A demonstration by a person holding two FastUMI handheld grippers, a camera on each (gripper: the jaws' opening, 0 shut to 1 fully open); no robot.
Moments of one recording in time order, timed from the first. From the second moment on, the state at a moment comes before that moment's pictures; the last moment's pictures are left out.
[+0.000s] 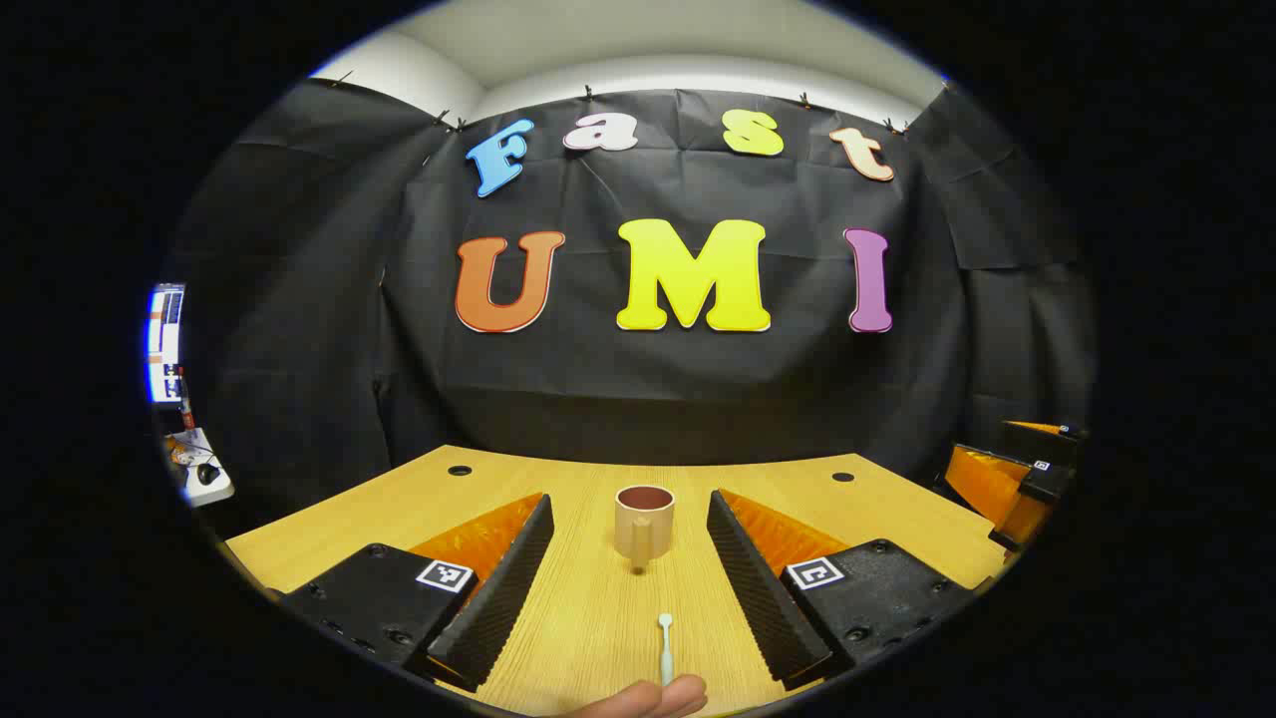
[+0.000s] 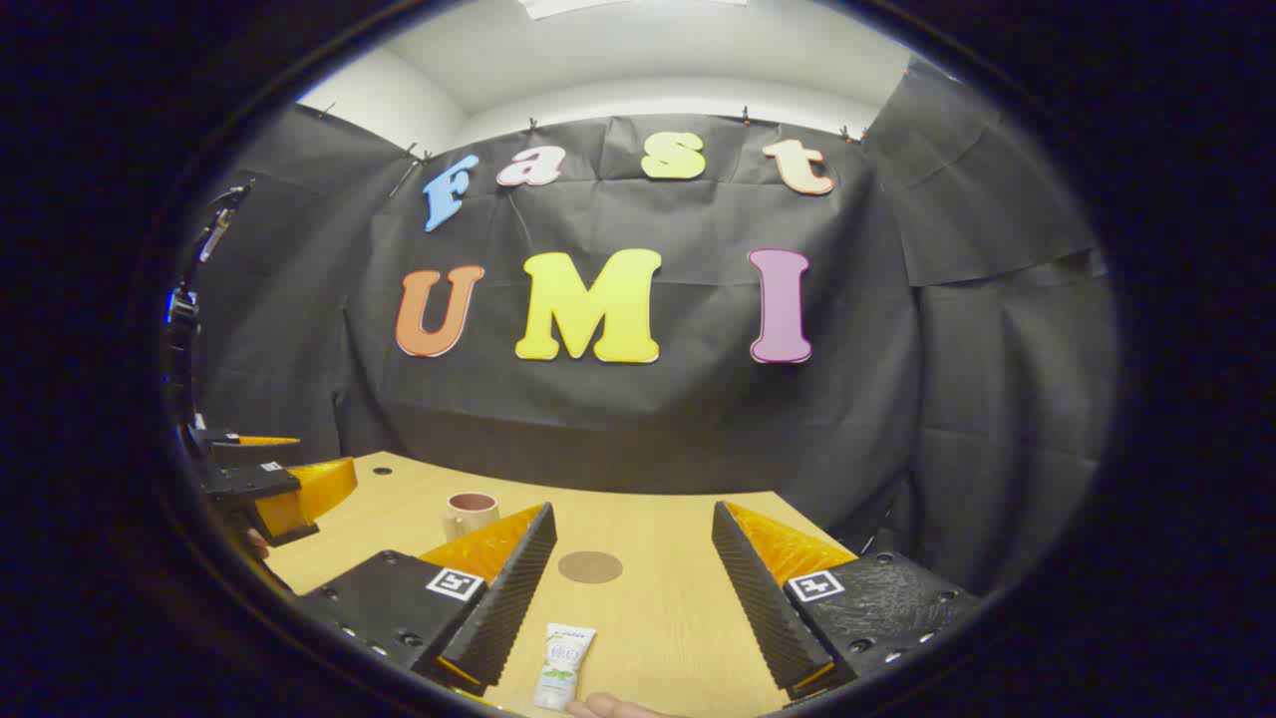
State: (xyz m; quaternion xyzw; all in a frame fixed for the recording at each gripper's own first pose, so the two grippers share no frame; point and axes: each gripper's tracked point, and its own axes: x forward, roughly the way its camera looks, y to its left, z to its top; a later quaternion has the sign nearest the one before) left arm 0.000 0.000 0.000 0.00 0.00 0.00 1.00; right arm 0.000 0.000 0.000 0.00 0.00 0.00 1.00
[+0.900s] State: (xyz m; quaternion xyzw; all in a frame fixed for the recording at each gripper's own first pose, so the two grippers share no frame) left arm -0.007 -0.005 -0.028 0.00 0.03 -0.01 1.00; right arm -0.012 0.000 -0.019 0.00 0.01 -0.01 1.00
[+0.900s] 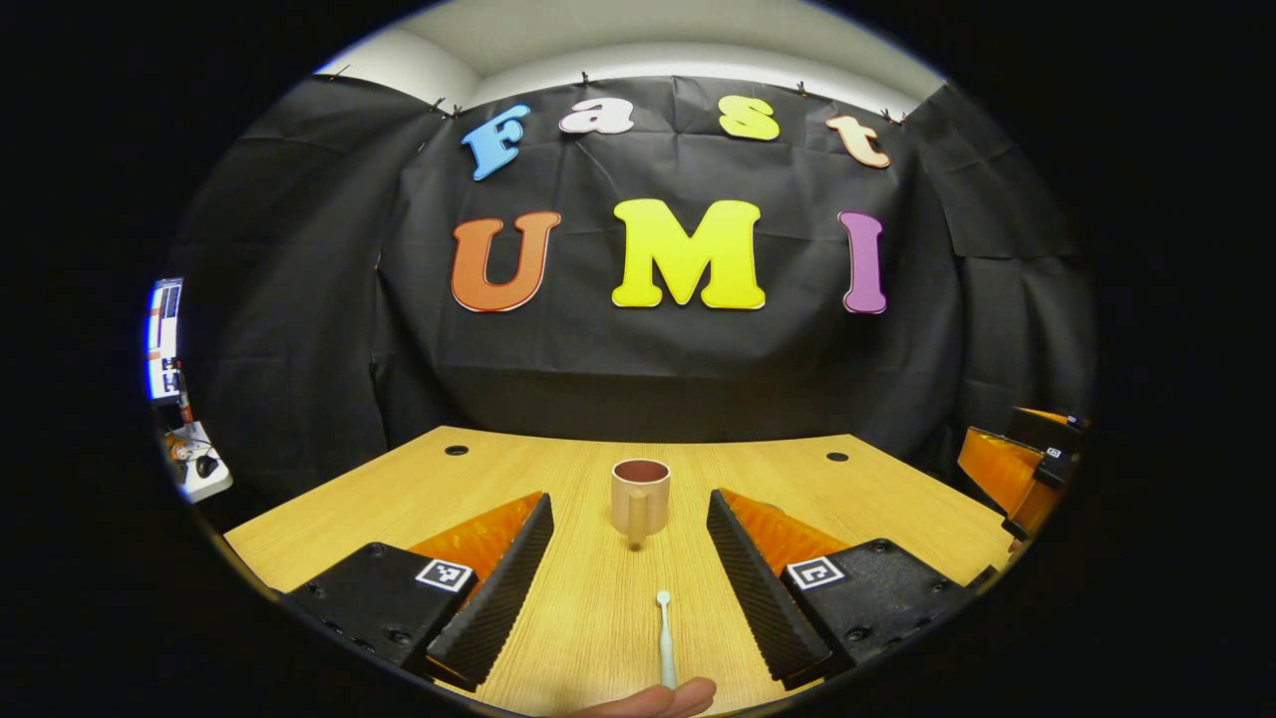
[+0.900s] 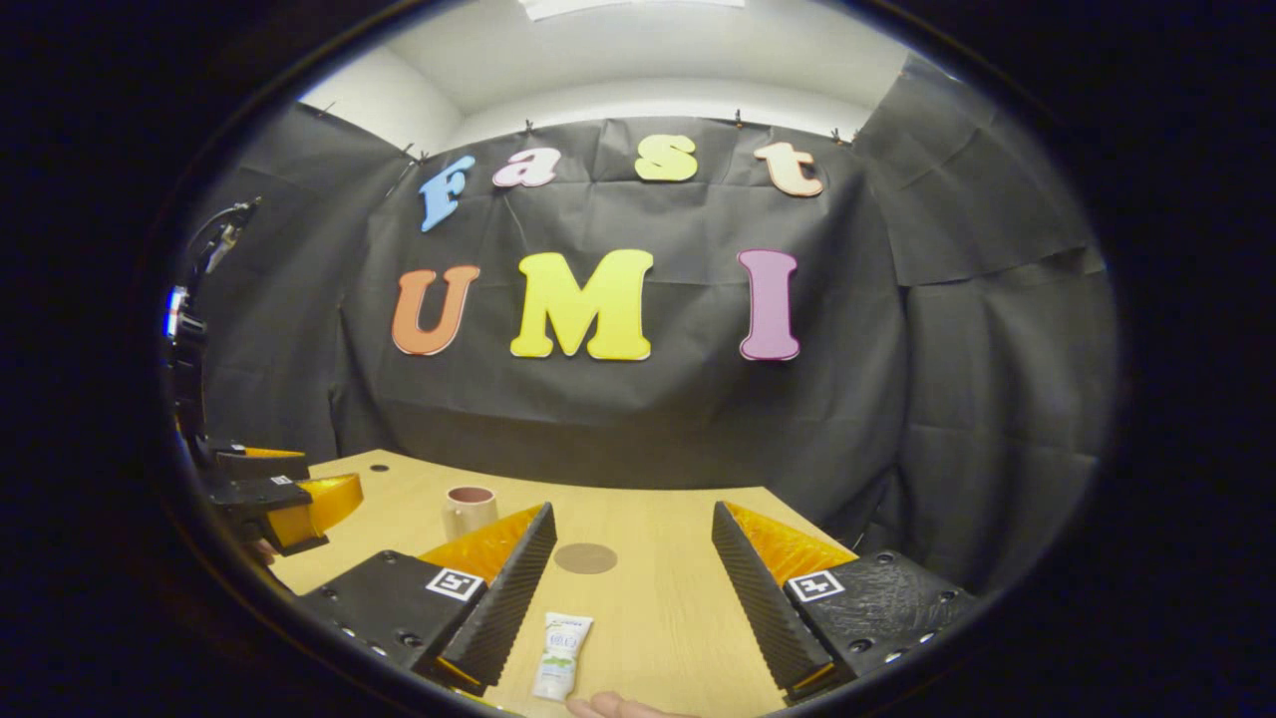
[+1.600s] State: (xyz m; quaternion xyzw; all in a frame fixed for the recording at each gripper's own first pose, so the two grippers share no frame) left arm 0.012 -0.031 -0.148 0.01 0.19 -0.03 0.98; right arm 0.000 0.018 -0.084 -0.01 0.08 0.02 1.00
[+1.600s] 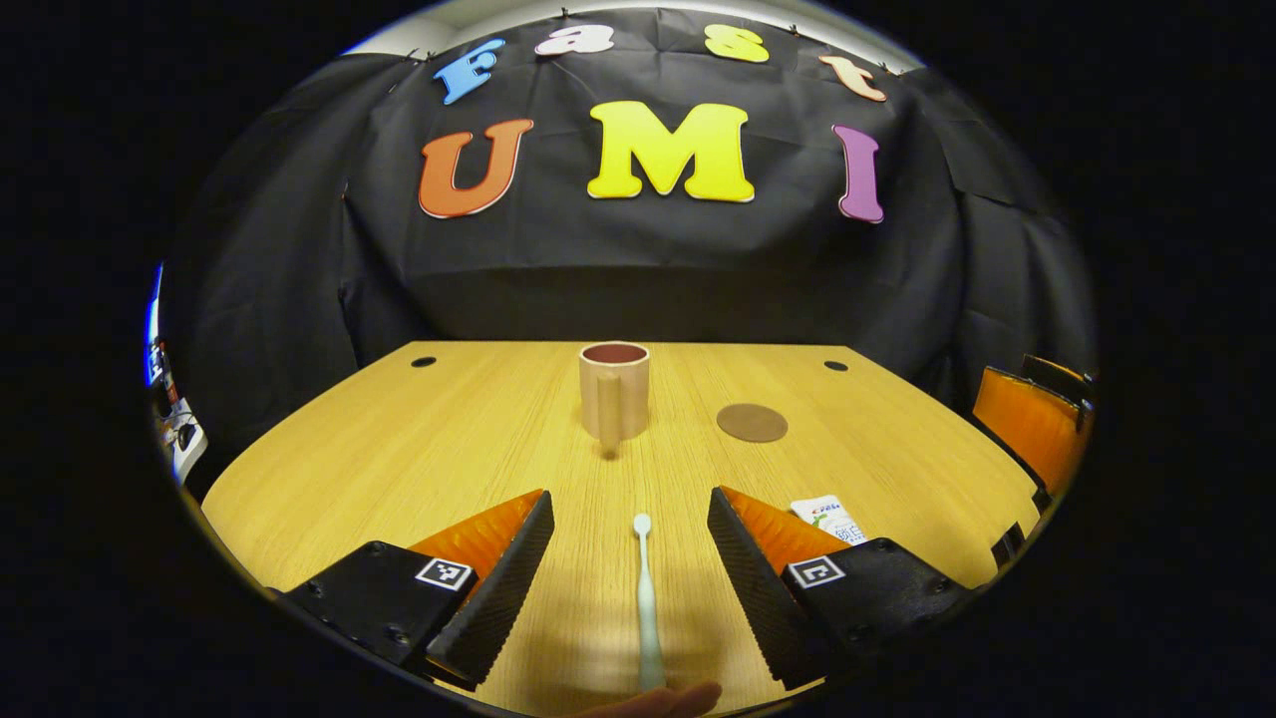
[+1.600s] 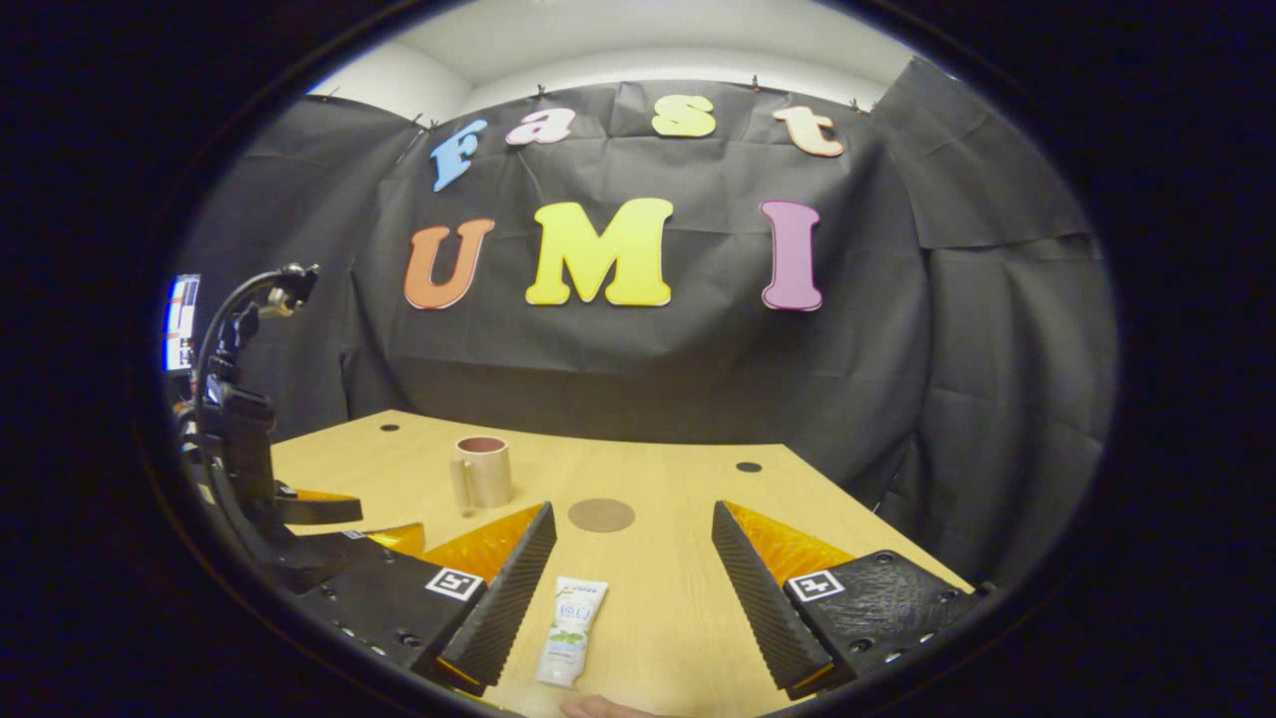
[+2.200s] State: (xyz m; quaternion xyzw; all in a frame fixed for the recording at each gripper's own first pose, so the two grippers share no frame) left arm 0.003 -0.040 -0.205 0.00 0.28 -0.03 0.96; right arm 0.003 0.031 -0.132 -0.01 0.14 0.03 0.99
